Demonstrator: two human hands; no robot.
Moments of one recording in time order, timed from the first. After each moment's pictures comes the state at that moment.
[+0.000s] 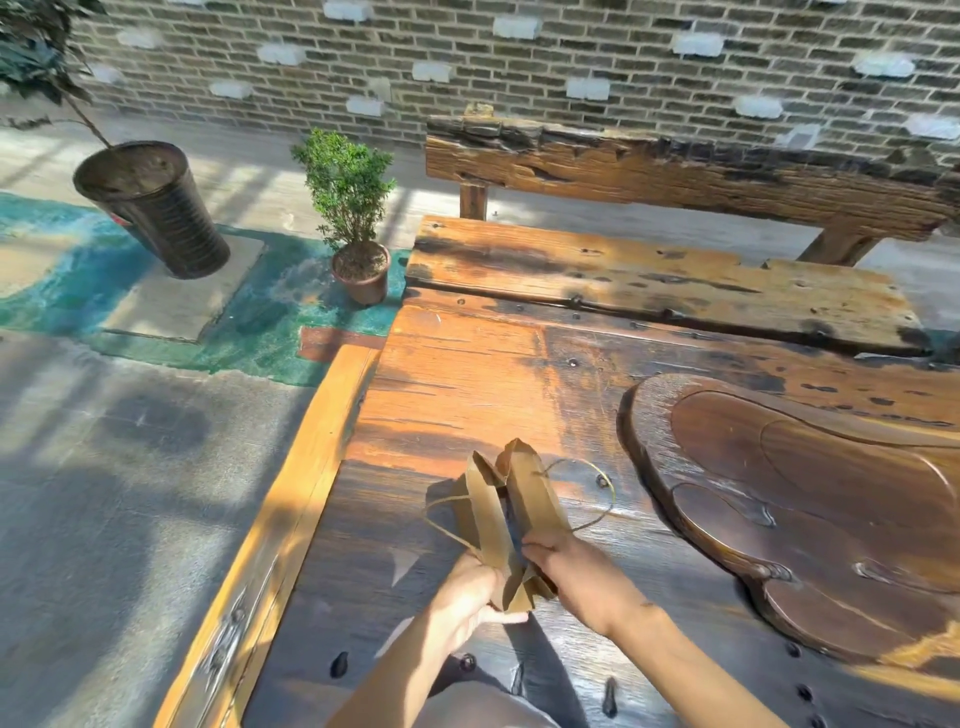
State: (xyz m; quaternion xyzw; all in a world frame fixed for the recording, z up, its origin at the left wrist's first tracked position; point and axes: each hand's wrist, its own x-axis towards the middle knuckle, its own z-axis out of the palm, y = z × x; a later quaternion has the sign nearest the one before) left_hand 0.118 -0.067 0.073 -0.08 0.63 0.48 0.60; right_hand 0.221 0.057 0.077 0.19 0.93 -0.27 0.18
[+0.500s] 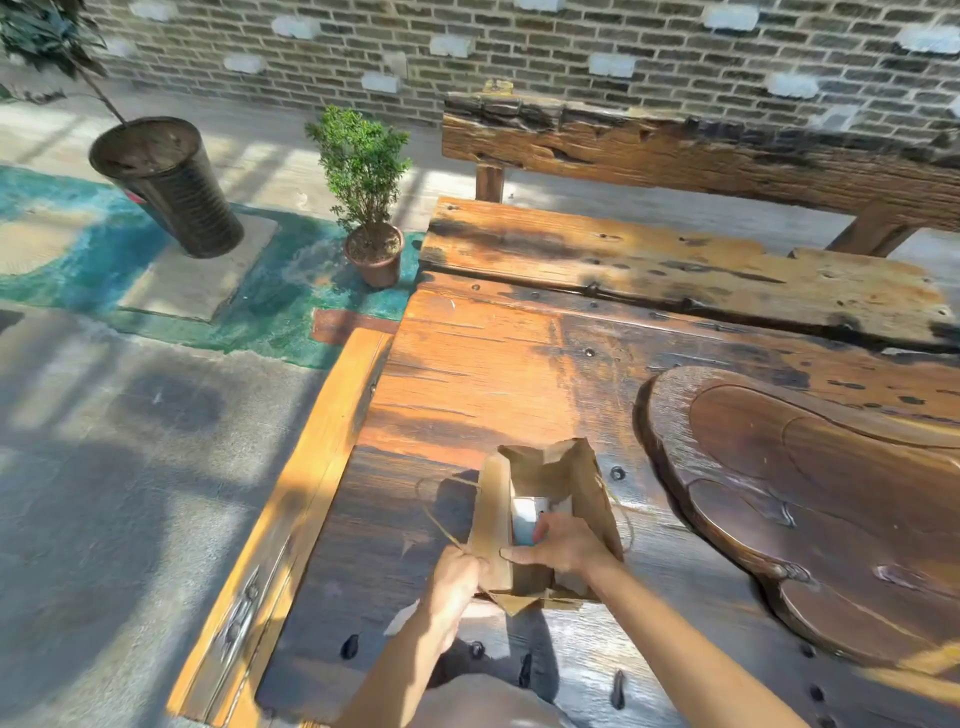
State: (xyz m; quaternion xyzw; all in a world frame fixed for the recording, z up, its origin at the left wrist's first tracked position) left_hand 0.104 -0.091 0.045 -0.09 0.72 0.46 0.52; right_hand 0.172 0.066 0.036 0.41 0.77 -0.40 0.28
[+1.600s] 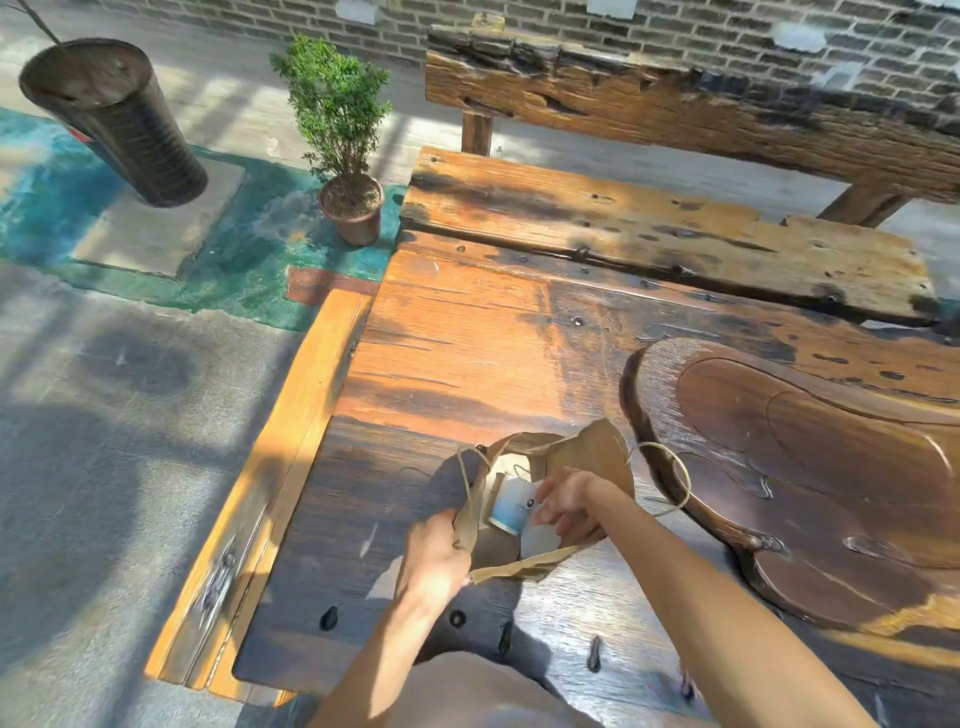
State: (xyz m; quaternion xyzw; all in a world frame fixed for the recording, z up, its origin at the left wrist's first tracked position) left_hand 0.098 -0.086 0.059 0.11 0.86 0.27 0.42; right_hand 0.154 0.122 0.030 0.46 0.65 -0.42 0.43
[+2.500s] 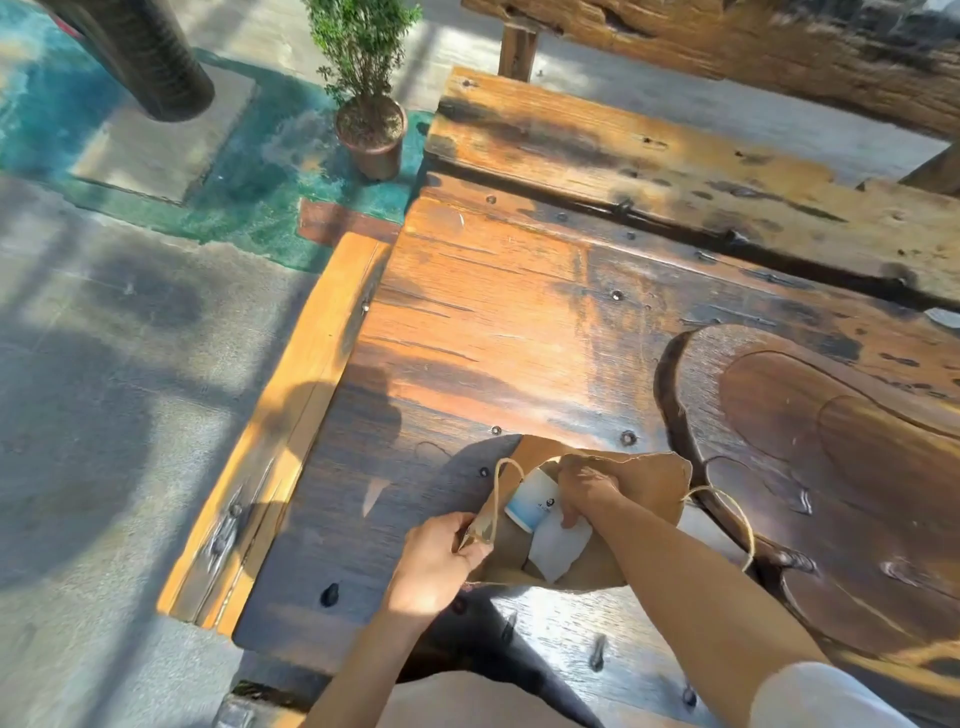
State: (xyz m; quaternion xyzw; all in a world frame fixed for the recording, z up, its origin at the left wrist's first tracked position) left_hand 0.074 -0.089 0.053 0.13 0.82 0.30 0.47; right_hand 0.129 0.140 -0.067 0.31 0.79 -0.15 0.51
